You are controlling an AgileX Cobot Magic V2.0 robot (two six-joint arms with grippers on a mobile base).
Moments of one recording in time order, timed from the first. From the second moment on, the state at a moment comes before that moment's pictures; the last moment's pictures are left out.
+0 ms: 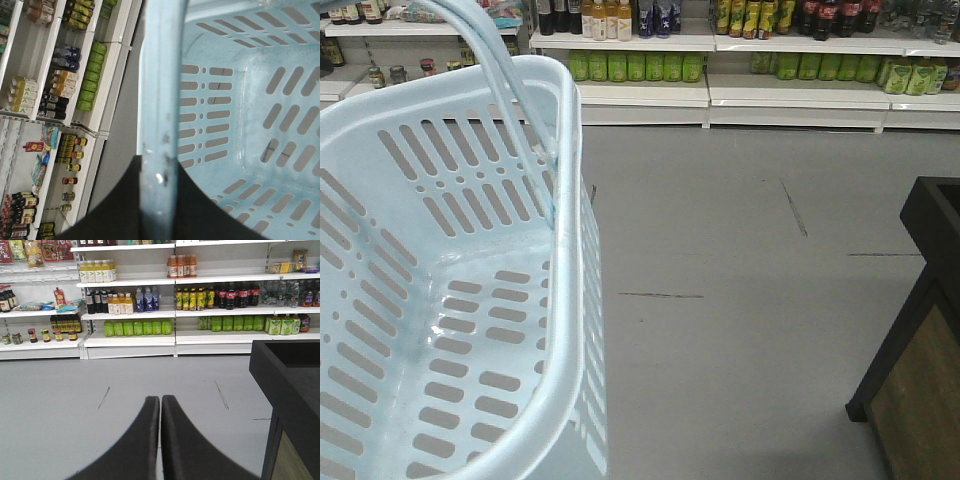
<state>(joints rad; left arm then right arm) -0.80 1.13 -1.70 0.31 1.30 0.74 0.00 -0.01 0.03 -0.07 0.14 0.08</state>
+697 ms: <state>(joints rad) -0.80 1.13 -1.70 0.31 1.30 0.74 0.00 -0.01 0.03 -0.07 0.14 0.08</state>
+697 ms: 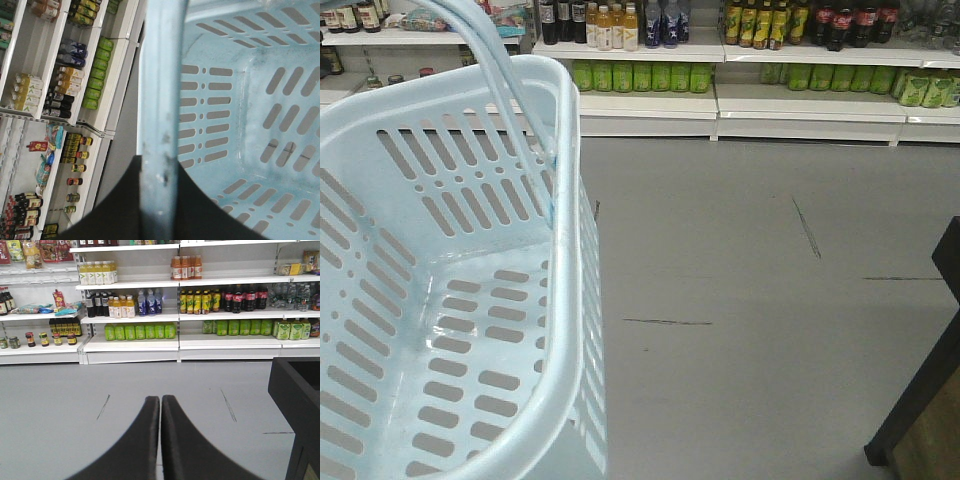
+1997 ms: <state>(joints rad) -0.80 1.13 -1.70 0.31 1.30 0.74 0.00 -0.01 0.03 -0.07 0.14 0.08</state>
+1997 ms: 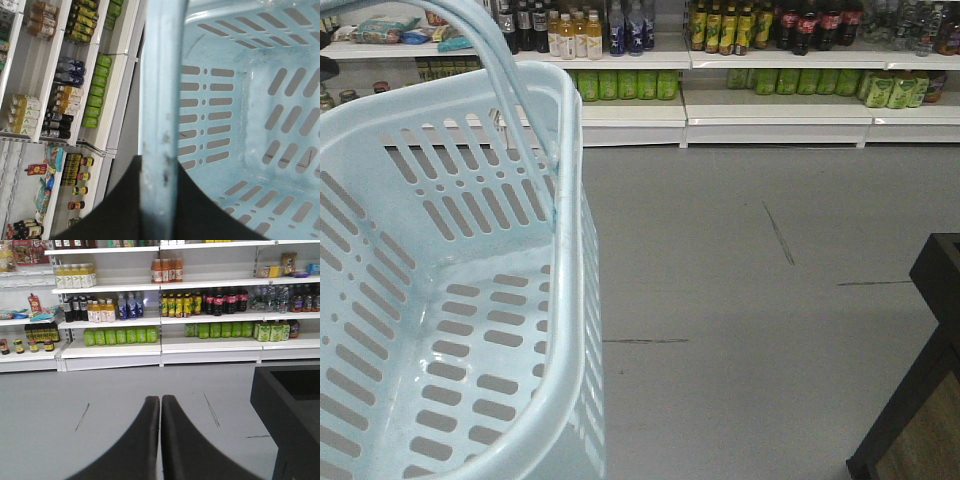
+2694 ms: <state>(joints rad) -0.80 1.14 -1.70 0.31 1.30 0.74 0.00 -0.01 0.03 -0.07 0.14 0.08</state>
